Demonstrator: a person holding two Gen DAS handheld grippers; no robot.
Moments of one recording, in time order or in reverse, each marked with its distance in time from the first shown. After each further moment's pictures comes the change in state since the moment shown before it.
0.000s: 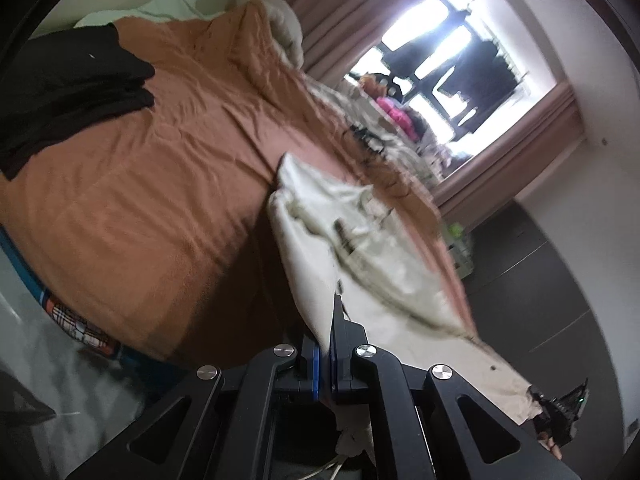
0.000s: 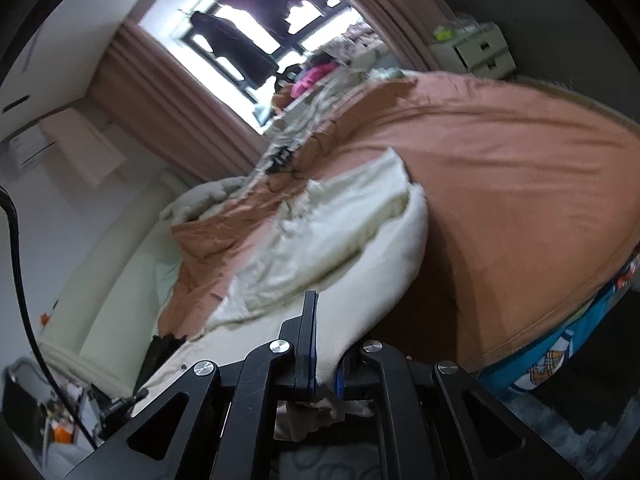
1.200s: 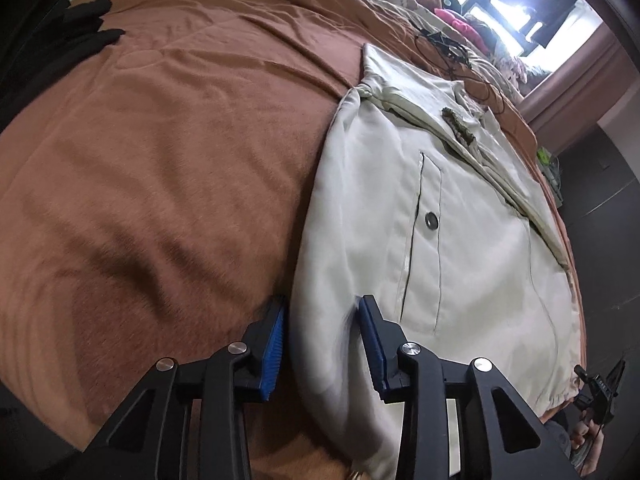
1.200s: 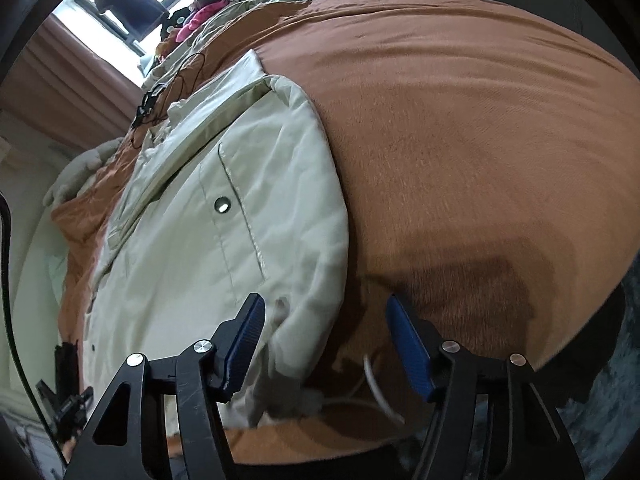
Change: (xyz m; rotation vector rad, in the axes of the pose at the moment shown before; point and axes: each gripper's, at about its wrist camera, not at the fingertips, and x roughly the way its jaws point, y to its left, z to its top) left arm 0.215 0.052 0.007 0.109 0.293 0.327; right arm 0.182 -0.142 -0.002 0.125 0.232 -0.374
